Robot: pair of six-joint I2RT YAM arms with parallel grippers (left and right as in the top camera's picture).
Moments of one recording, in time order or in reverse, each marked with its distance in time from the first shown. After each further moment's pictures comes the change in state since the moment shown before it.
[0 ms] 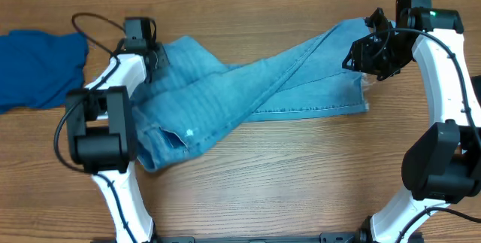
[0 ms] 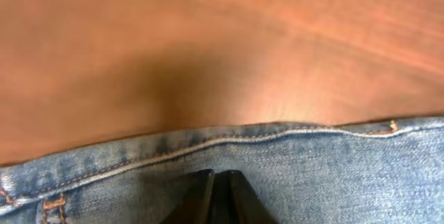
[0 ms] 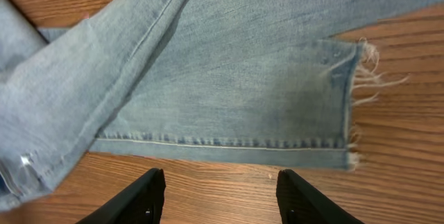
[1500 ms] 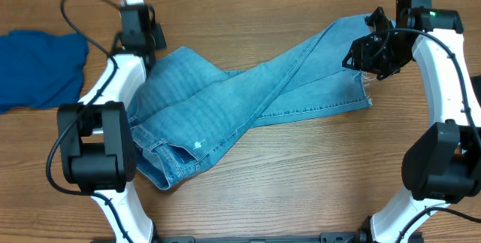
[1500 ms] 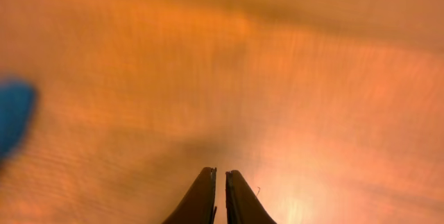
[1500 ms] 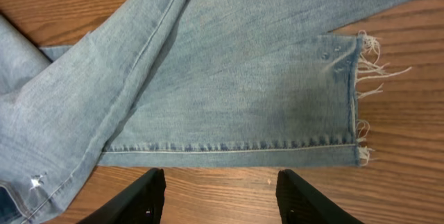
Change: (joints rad) left arm -0.031 -0.175 -0.037 0.174 -0.099 0.107; right arm 0.000 0.000 0.000 0.014 0.000 0.000
